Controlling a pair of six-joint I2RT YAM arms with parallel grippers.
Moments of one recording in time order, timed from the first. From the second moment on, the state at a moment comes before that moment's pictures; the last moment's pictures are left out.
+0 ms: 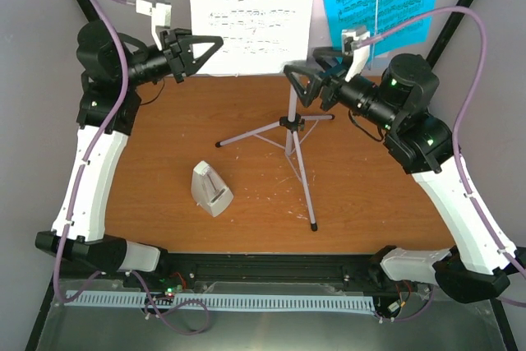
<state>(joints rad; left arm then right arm) -0.20 1.37 1.81 -0.21 0.97 -0.52 0.62 1.22 1.70 -0.44 -0.28 0.27</state>
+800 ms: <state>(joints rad) -0.21 1.23 1.49 0.03 0.99 -0.49 0.43 1.27 1.71 -0.34 -0.51 0.42</state>
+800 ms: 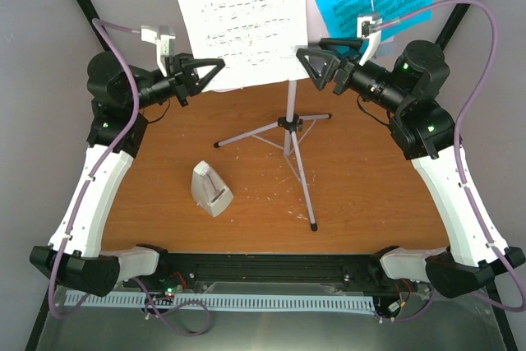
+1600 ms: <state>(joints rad) -0.23 1.19 1.46 -0.12 0.89 -0.40 0.43 1.33 1.72 -0.27 -0.64 0.46</state>
